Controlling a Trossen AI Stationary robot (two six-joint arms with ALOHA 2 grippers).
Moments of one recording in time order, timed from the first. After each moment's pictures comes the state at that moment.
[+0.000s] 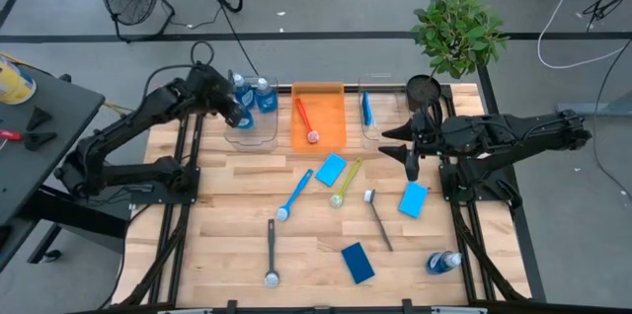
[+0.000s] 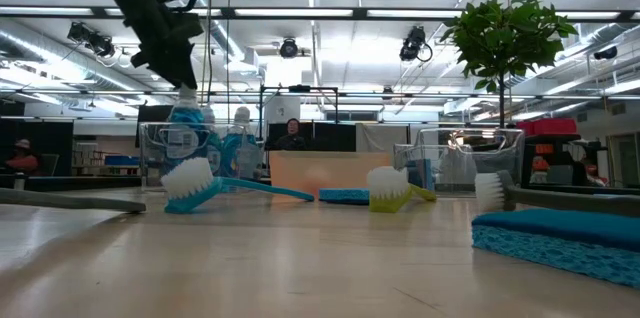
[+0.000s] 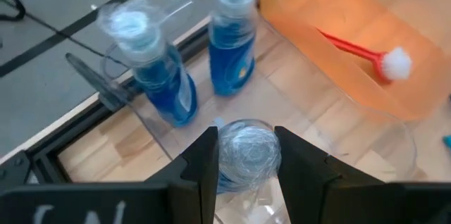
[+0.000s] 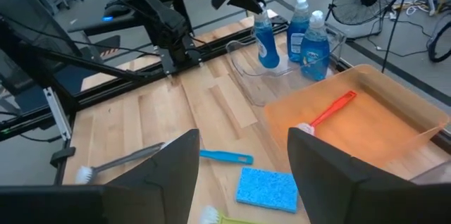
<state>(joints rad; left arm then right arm) 0.80 1.02 0.89 -0.70 -0.06 -0.05 0.20 0.90 1.05 -0.57 0.39 0.41</state>
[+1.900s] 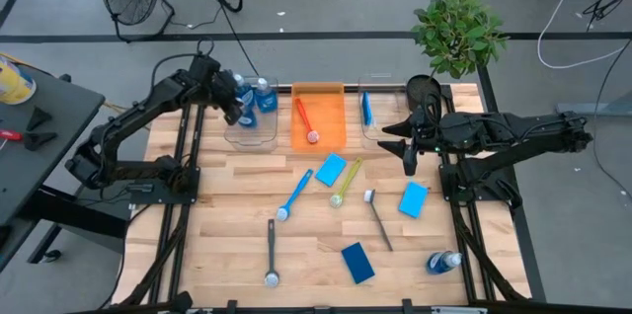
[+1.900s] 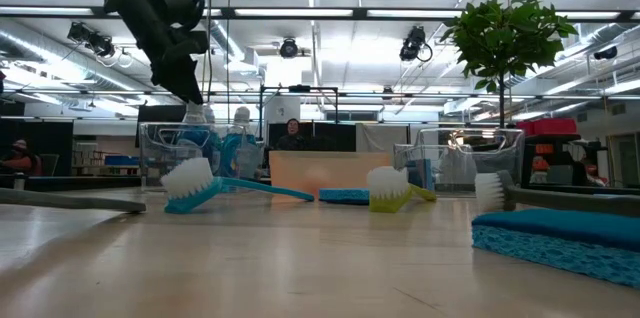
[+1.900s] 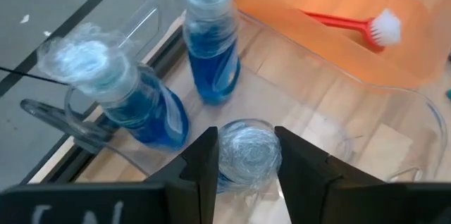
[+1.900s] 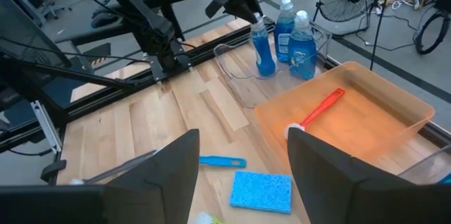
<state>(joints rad) 0.95 1.15 0.89 -0.62 0.18 0.28 0.16 0.90 1.05 -0.57 0.39 0.44</state>
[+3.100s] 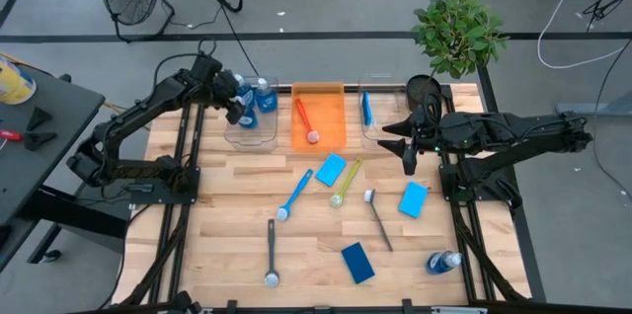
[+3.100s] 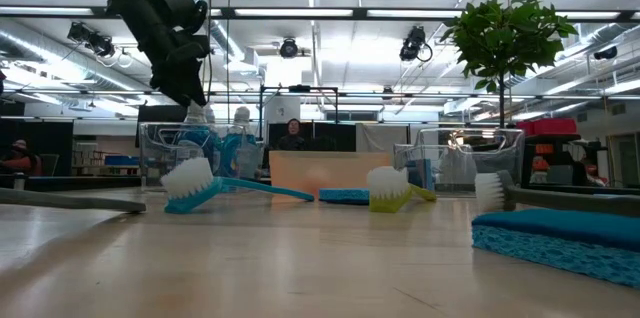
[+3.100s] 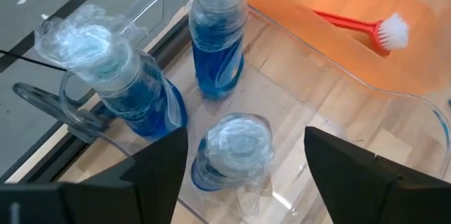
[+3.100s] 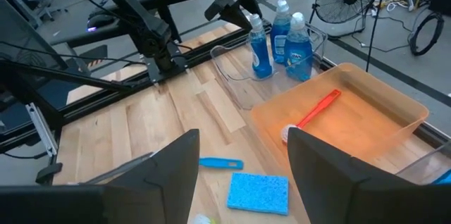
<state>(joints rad) 0.95 1.18 0.89 -0.62 0.17 0.22 0.16 0.90 1.05 -0.57 0.40 0.44</state>
